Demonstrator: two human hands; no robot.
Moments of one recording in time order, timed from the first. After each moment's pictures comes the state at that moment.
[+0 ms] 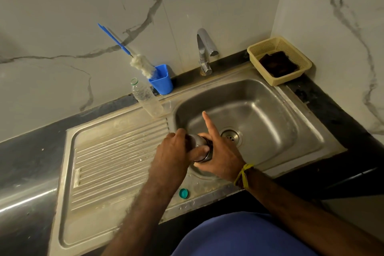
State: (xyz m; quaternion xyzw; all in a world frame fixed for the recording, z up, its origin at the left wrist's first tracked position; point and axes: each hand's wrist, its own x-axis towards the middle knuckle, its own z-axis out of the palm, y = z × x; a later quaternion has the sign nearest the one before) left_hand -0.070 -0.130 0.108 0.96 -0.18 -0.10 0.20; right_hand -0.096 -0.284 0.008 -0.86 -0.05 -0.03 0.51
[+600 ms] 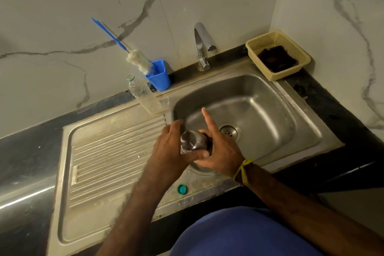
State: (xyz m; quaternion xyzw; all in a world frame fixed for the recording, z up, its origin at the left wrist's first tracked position) left_hand -0.068 -0.125 0.101 0.93 -0.18 -0.15 0.29; right_hand -0.097 -0.288 0.006 -0.86 -0.05 -0.04 0.51
